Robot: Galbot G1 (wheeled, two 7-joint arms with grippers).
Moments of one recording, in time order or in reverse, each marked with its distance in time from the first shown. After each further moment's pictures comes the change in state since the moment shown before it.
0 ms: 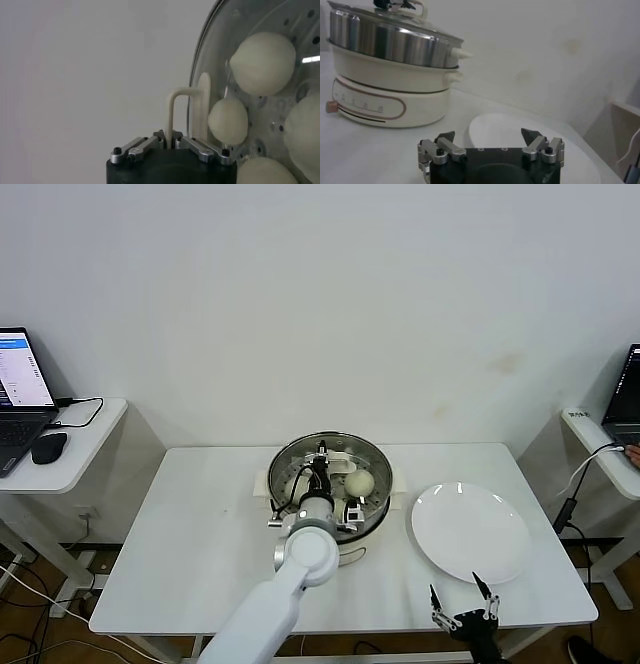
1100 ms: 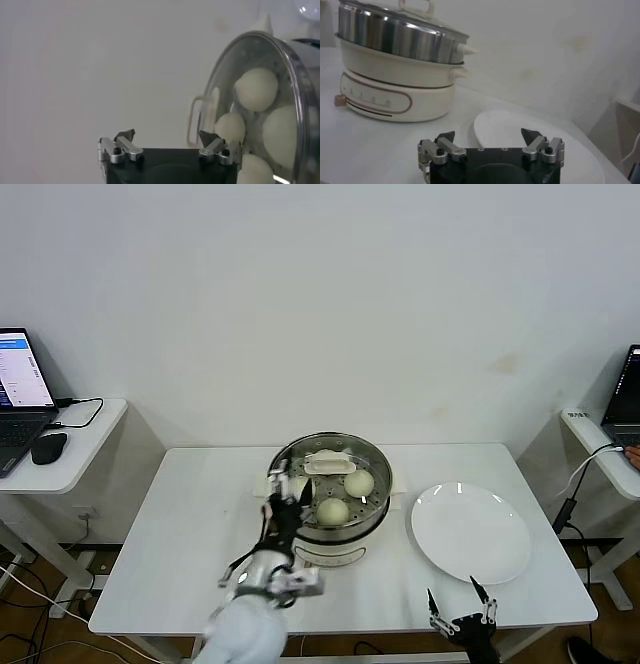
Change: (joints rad) left arm 0.390 0.188 -0.132 -0.468 -0.369 -0.130 -0.267; right arm -0.017 0.001 -0.007 0.002 -0.013 0.004 -0.001
